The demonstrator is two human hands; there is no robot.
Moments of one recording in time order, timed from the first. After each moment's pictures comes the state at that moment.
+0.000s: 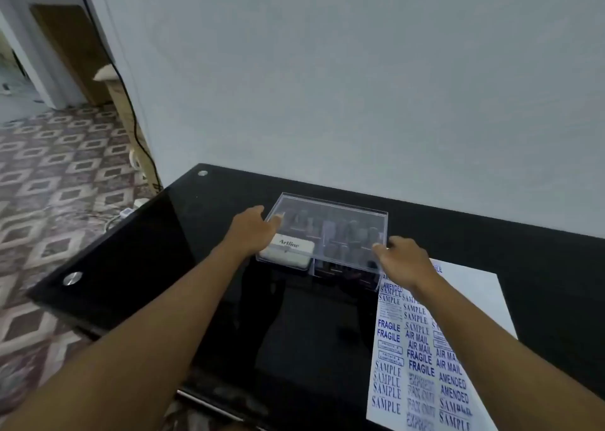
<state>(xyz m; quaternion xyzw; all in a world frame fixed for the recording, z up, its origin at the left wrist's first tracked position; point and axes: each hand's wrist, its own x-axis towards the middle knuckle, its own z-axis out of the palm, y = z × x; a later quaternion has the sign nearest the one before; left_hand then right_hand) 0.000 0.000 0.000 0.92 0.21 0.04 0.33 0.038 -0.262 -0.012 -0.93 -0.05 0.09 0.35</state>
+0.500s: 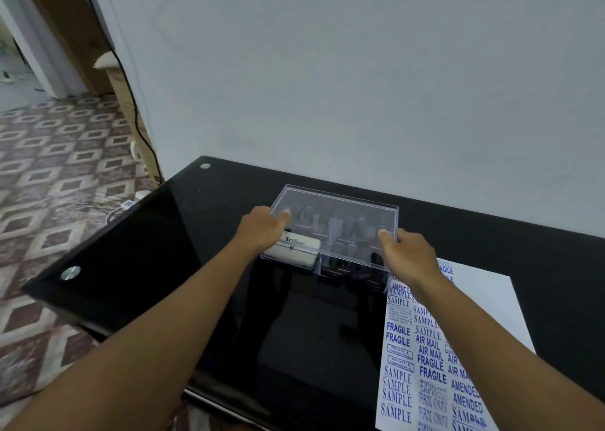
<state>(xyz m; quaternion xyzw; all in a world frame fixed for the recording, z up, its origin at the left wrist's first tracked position) 0.011 0.001 -0.013 0.89 0.23 0.05 0.39 0.040 -0.245 -0.009 -0.91 -0.02 0.04 0.41</state>
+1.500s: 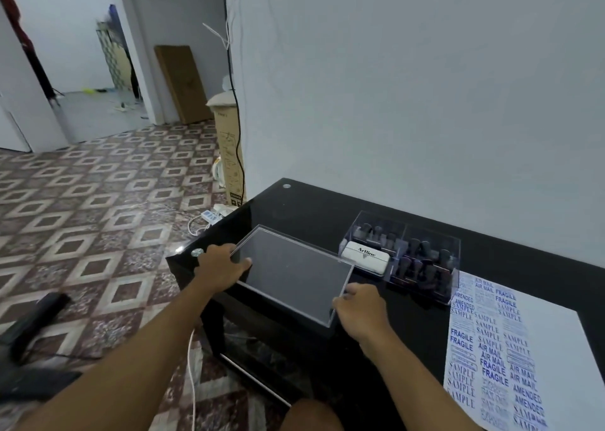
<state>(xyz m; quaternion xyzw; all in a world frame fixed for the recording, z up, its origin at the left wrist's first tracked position) -0.180 0.169 -0.044 0.89 0.36 0.09 0.27 -0.124 -0.116 -0.017 -0.86 -0.08 0.18 0.48</state>
